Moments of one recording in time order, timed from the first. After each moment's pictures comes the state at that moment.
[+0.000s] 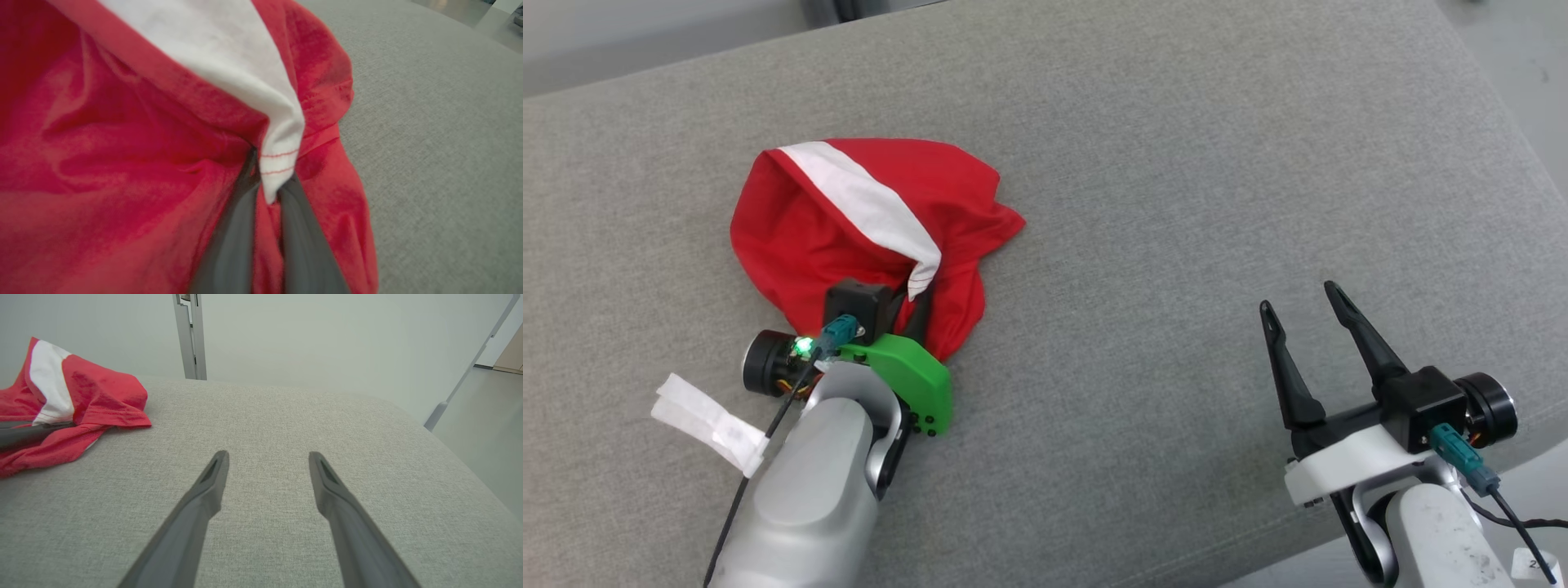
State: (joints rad) left arm -0.60 0.05 -0.41 0.83 -0.29 -0.12 -0.20; right arm -0.16 -0.05 0.07 0.11 0.02 0.13 -0.26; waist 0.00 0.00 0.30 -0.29
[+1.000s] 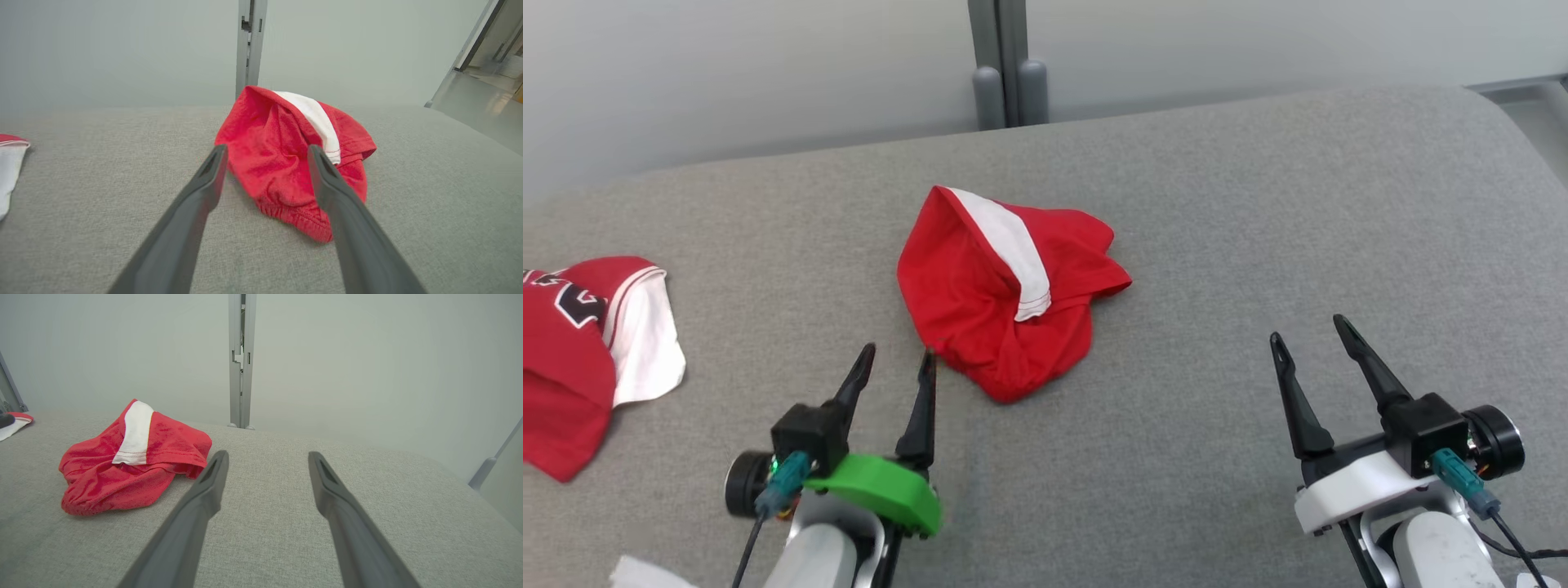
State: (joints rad) left arm -0.25 0.08 -0.32 0.44 -0.34 -0.08 -0.26; right arm -0.11 -0.05 0.05 0.13 0.00 0.13 -0.26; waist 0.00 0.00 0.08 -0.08
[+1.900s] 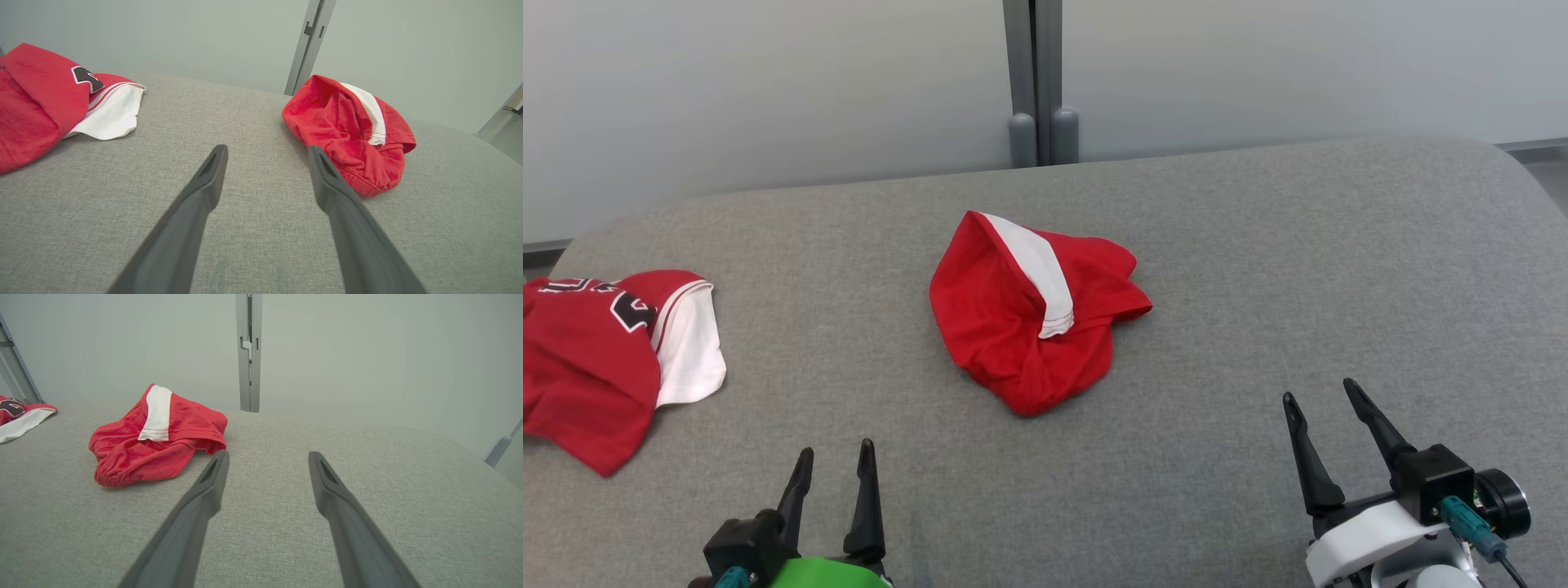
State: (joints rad) left arm 0.04 0.05 -0.13 0.26 -0.34 -0.08 -0.26; right arm -0.01 -0.05 0.03 0.16 0.04 0.13 -0.26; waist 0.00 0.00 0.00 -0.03
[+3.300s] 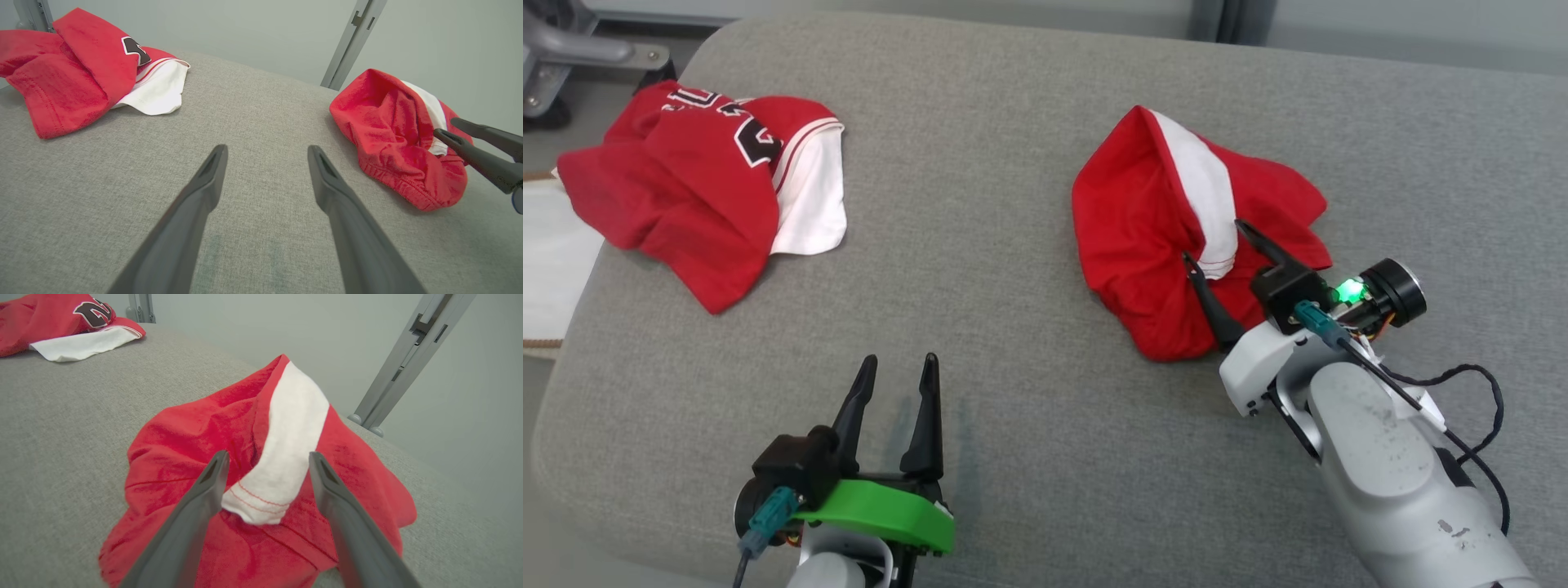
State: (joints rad) left arm -0.11 0.05 -0.29 0.23 -0.41 -0.06 -0.26; right arm -0.58 -0.05 0.20 0.65 -0.16 0.13 -0.26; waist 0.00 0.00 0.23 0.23
